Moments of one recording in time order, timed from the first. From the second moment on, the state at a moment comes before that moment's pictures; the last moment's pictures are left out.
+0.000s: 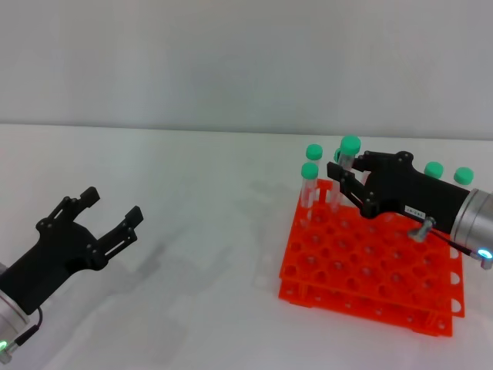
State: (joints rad) left arm -0.42 -2.08 2.84 -0.24 -0.95 1.51 -0.68; right arm 0.62 2.03 -1.54 -0.47 -0.82 -1.00 0.85
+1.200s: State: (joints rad) left arm -0.43 -2.08 2.84 -0.23 -0.95 1.51 -0.67; right arm 0.64 2.03 -1.72 -0.44 -0.61 -0.90 0.69
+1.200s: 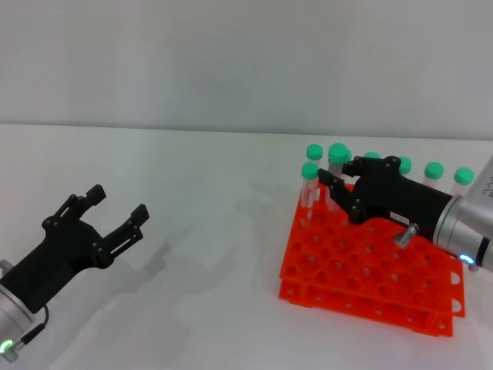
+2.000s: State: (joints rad) left arm -0.43 -2.08 2.84 -0.20 -0.95 1.51 -0.66; right arm 0.65 2.03 -1.75 -0.44 -0.59 -0.83 0.68
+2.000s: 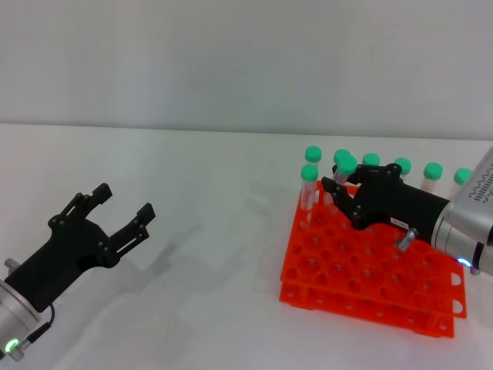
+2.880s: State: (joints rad) left arm -0.43 -2.08 2.84 -0.21 -0.95 1.51 -0.67; right arm 0.56 1.99 -1.74 -0.58 -0.60 -0.83 0.74
